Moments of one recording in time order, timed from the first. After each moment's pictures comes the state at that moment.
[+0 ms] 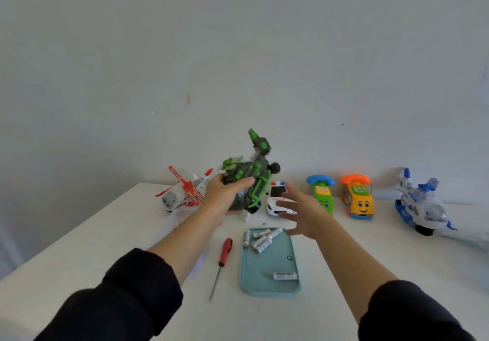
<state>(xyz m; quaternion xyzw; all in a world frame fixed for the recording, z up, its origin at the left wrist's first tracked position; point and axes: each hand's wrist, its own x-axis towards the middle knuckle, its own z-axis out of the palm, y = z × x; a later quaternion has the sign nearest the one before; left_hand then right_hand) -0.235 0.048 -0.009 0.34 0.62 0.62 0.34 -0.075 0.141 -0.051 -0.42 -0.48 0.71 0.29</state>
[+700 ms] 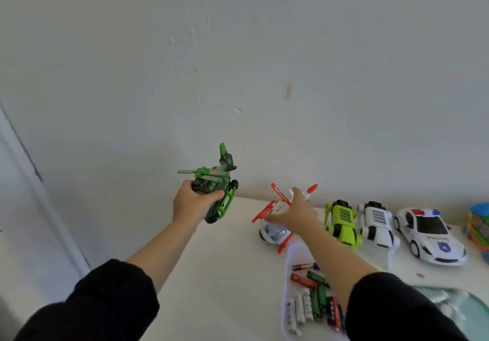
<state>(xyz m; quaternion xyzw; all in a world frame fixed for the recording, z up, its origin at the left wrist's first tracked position) -0.601 0.036 -0.038 0.28 0.77 0.57 0.10 -0.410 0.153 -0.067 -0.51 -0.76 0.35 0.19</state>
